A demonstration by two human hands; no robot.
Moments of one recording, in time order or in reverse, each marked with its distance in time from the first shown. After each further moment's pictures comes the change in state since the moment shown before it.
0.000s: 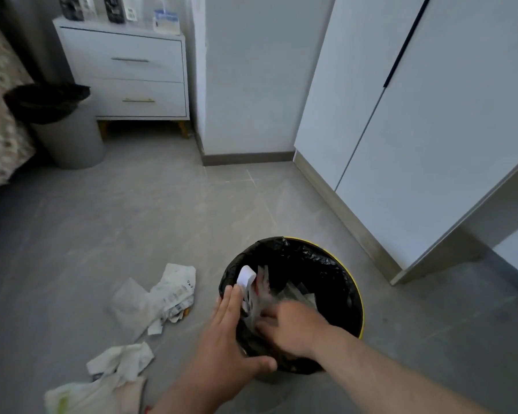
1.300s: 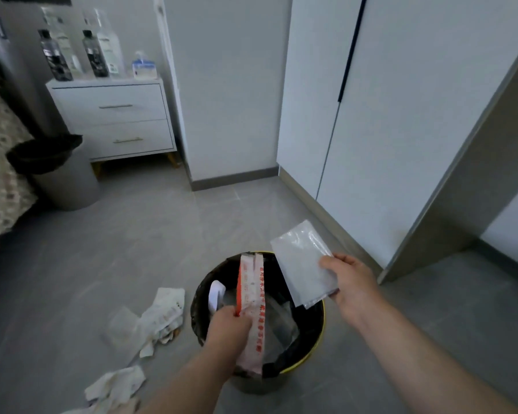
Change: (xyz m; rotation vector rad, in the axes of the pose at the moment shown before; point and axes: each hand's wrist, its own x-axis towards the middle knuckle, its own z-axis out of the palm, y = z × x) left_hand 0.037 0.092 0.025 -0.386 0.004 -0.612; right_hand -0.071 0.069 -0.108 1.618 0.674 0.339
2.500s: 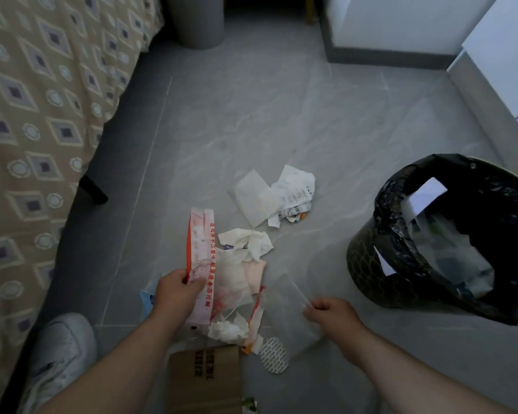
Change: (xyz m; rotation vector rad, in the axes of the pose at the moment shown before) left_hand 0.036 -0.298 -0.246 -0.163 0.391 -0.250; right_hand -0.076 0.348 0.108 -0.947 -0.489 0.361
